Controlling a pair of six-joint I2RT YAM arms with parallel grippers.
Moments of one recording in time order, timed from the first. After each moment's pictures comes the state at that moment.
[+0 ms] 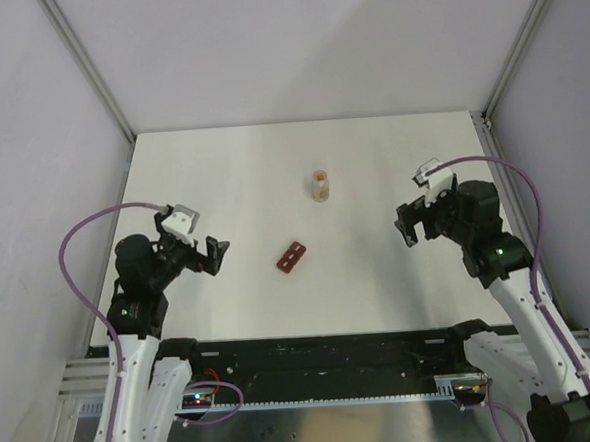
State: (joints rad) left arm -0.01 0.54 0.62 -0.37 0.48 0.20; right arm 0.21 0.79 0.82 -0.48 -0.23 -0.22
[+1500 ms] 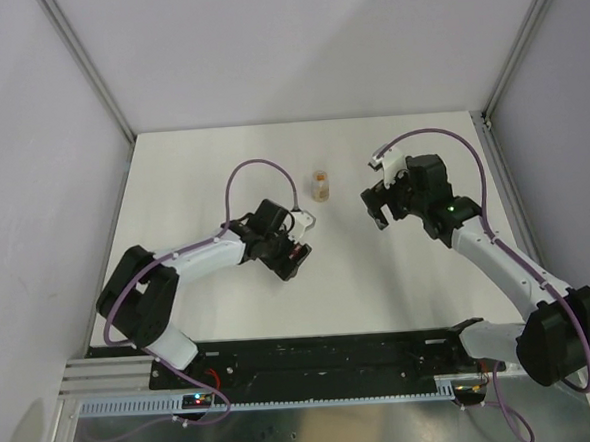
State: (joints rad) left arm -0.66 1.58 0.91 -0.38 0.15 0.16; right arm 0.37 1.22 0.96 -0.32 -0.12 -0.27
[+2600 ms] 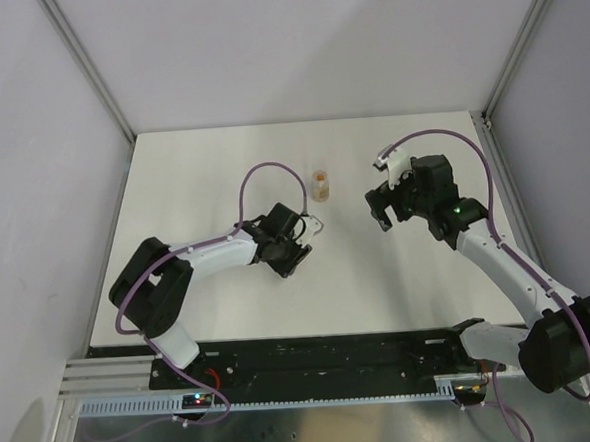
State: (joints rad) left arm -0.73 1.67 0.95 -0.39 0.04 0.15; right arm 0.35 1.18 0.96 -0.37 -0.14 -0.27
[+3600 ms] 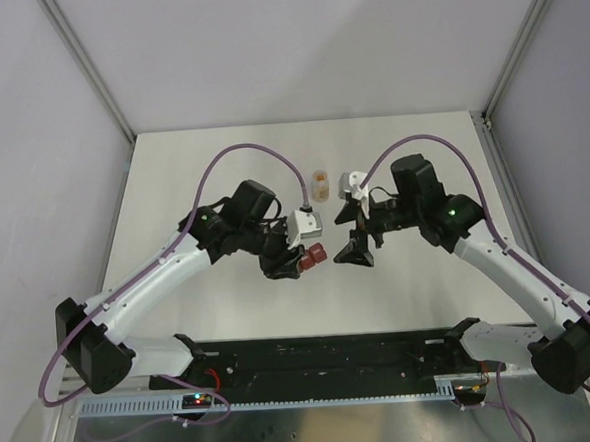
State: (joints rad) left arm -0.75 1.29 1.19 -0.85 0.52 0.45; right arm 0.55 1.14 1.11 -0.54 -0.81 -0.41
